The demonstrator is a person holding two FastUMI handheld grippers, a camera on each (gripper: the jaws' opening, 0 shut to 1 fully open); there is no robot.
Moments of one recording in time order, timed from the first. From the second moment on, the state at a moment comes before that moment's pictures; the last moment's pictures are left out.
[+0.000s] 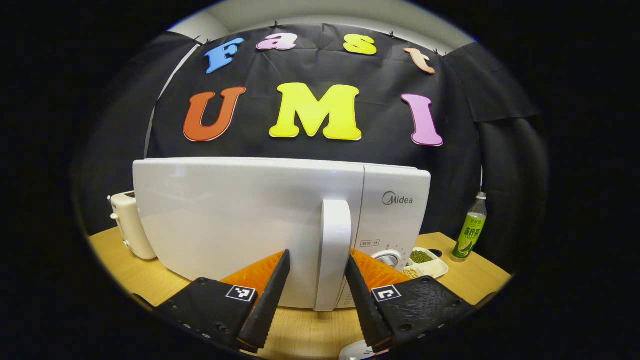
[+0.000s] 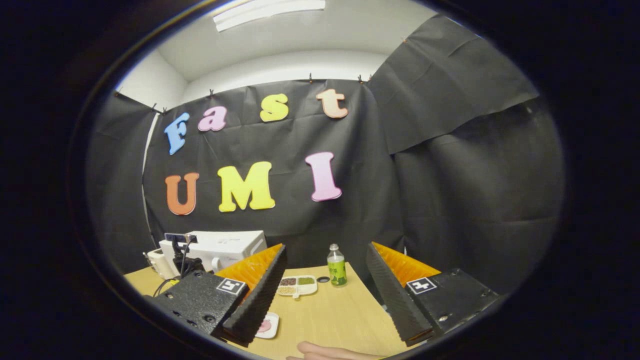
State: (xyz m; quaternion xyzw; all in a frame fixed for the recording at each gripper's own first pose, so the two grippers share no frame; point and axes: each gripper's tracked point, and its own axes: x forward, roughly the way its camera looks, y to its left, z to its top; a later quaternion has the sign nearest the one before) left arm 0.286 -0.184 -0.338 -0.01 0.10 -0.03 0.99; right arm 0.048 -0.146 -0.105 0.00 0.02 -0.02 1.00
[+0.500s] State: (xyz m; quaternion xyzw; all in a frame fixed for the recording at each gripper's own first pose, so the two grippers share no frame) left arm 0.289 -0.200 -0.342 -0.01 0.10 -0.05 0.99; right arm 0.044 -0.146 -0.113 0.01 0.03 -0.03 1.00
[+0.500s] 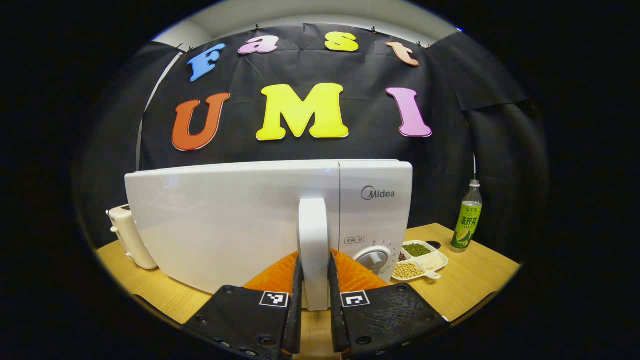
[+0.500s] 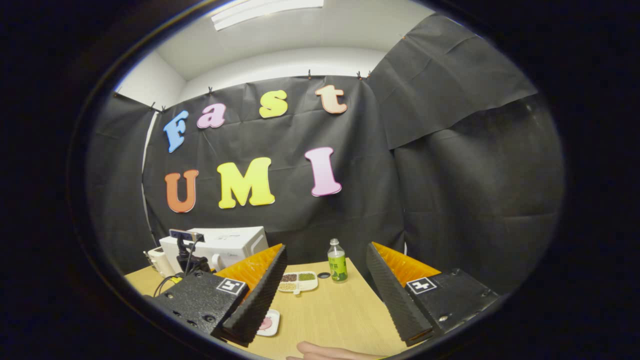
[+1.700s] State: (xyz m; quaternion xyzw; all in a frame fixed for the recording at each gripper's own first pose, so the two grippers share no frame) left arm 0.167 -0.158 -0.329 0.00 0.10 -0.12 0.99; right arm 0.005 -0.122 -0.117 0.00 0.03 -0.02 1.00
